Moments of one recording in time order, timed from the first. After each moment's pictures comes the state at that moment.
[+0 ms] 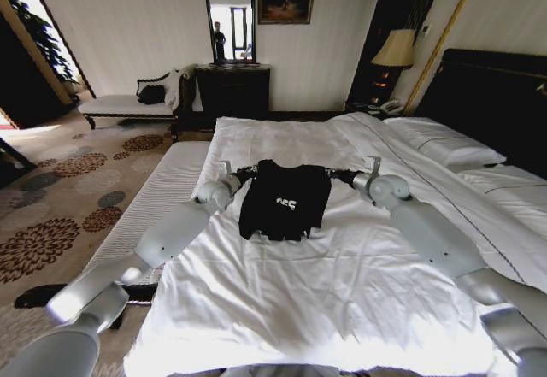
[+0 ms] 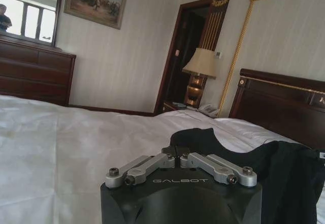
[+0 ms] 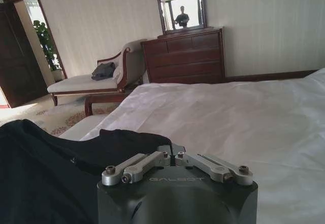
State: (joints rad) left arm 0.13 -1.08 0.35 -1.38 -1.19 0.23 -0.14; right arm -0.22 0.73 -0.09 1.38 1.18 -0.48 -0.06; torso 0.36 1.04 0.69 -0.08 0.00
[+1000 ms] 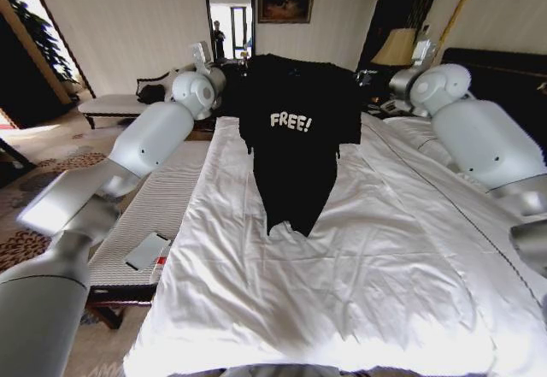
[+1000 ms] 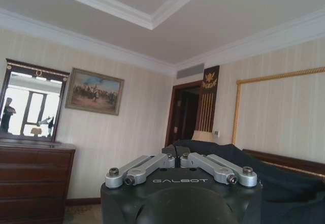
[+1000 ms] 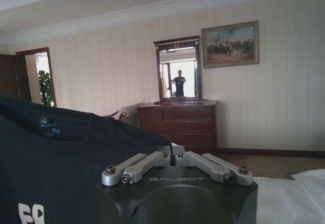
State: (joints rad) left arm -0.45 -1.14 0.44 -1.07 -1.35 0.22 -0.06; right arm 0.42 0.77 -0.41 1.12 1.29 -0.48 -0.08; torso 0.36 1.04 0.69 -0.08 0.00
